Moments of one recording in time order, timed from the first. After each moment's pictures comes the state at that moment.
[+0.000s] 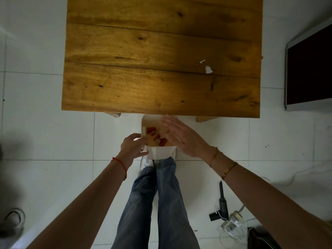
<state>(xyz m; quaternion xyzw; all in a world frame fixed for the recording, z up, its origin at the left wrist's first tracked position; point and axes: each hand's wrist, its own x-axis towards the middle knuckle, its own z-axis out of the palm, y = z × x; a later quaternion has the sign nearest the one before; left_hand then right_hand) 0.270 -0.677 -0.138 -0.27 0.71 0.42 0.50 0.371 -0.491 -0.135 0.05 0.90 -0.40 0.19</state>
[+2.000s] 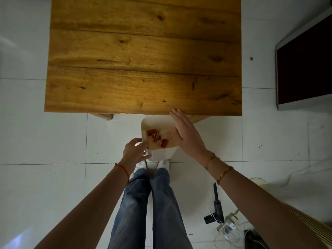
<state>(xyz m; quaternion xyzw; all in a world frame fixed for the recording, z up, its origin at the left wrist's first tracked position) 0.327 -0.635 -0.141 -0.27 0.69 0.45 0.50 0.415 -0.452 -0.138 0.19 0.91 -0.37 0.07</state>
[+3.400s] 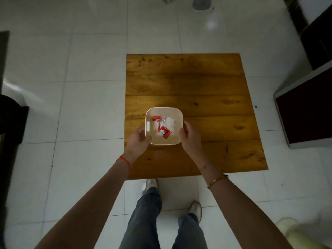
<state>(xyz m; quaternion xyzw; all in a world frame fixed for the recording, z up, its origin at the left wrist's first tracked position) 0.004 -0.663 0.029 0.09 0.84 0.38 0.38 0.123 -0.508 0.020 0.41 0.78 -0.48 -0.05</state>
